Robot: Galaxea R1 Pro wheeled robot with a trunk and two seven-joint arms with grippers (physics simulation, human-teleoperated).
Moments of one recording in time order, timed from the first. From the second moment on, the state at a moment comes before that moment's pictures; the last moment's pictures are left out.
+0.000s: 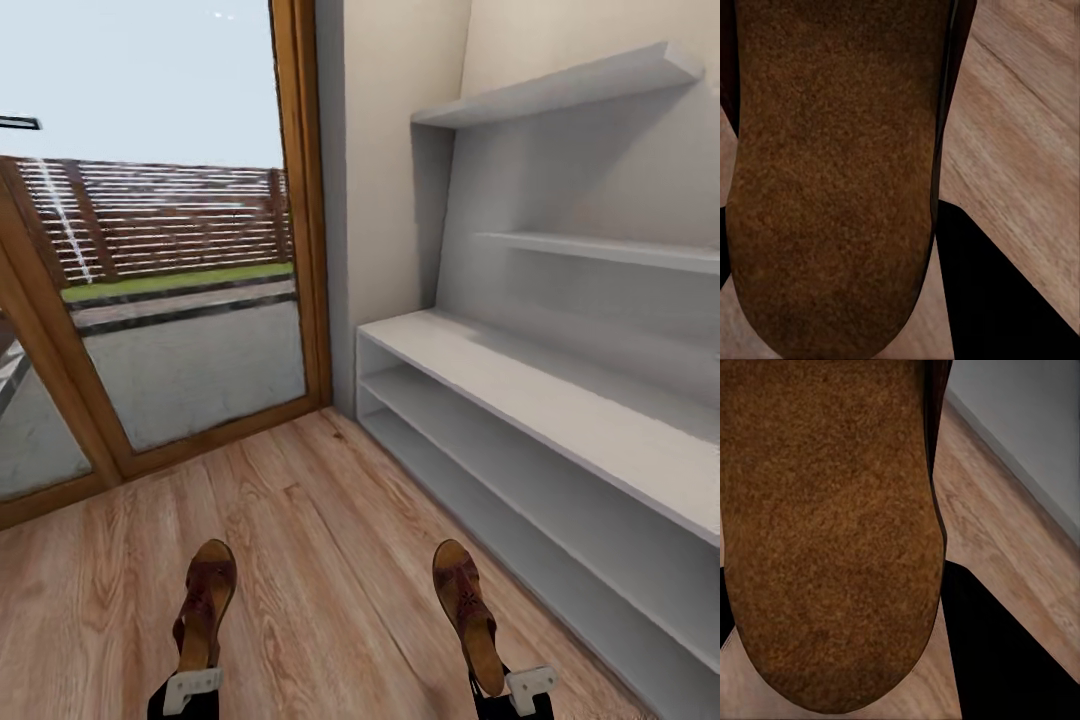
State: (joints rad) left arm -0.11 0.04 0.08 -0.67 0.05 -0.34 -0.06; right arm -0.26 -0.06 0.03 -0.32 0.12 -0.58 -0.01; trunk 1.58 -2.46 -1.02
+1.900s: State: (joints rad) left arm -0.11 0.04 0.08 -0.67 0.05 -0.34 -0.06; right arm -0.26 -0.06 0.03 -0.32 0.12 -0.58 -0.01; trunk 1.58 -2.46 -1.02
